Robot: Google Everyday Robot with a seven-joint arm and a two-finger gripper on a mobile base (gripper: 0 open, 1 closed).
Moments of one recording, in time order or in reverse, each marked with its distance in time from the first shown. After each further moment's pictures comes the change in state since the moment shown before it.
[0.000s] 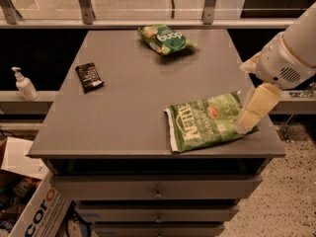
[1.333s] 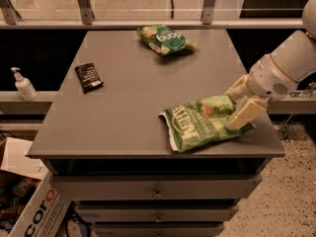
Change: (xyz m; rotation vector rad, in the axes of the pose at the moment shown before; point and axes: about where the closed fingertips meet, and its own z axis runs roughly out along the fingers) arm 0.023 -0.012 0.059 -0.178 -0.103 -0.110
